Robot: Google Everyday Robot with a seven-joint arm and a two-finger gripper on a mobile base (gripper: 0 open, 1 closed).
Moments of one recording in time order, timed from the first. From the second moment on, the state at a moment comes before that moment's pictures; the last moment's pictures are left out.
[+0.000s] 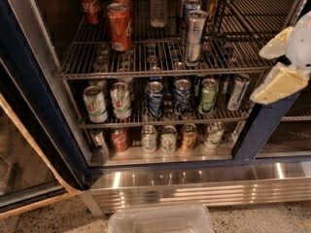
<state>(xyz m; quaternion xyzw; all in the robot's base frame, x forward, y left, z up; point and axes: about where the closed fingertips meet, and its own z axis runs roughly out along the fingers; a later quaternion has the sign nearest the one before) 0.471 -0.223 0.972 -0.57 0.77 -0.06 0.27</state>
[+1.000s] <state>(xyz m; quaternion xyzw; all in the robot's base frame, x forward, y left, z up) 0.480 -0.222 0.980 -0.57 0.77 -0.07 0.29</state>
